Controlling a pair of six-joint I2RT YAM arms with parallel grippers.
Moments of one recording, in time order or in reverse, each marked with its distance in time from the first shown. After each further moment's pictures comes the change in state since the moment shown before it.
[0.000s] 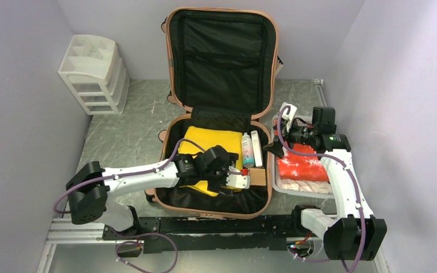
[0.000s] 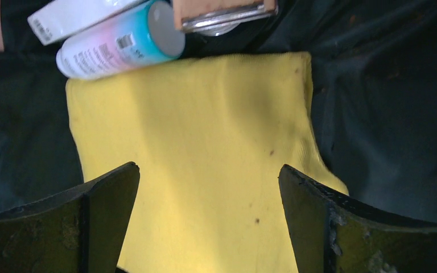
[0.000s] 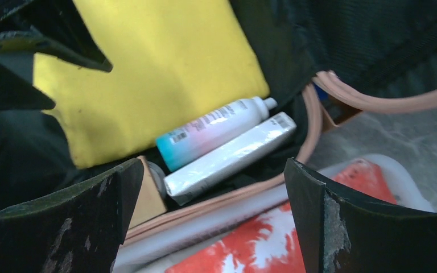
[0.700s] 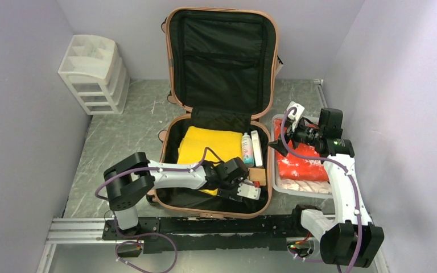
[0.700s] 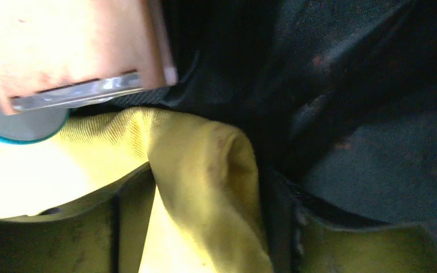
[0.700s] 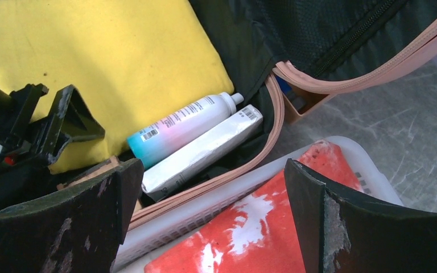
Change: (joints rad) left arm -0.064 0.321 0.053 0.102 0.005 0.014; right arm -0.109 -0.061 -0.041 0.087 0.009 0.019
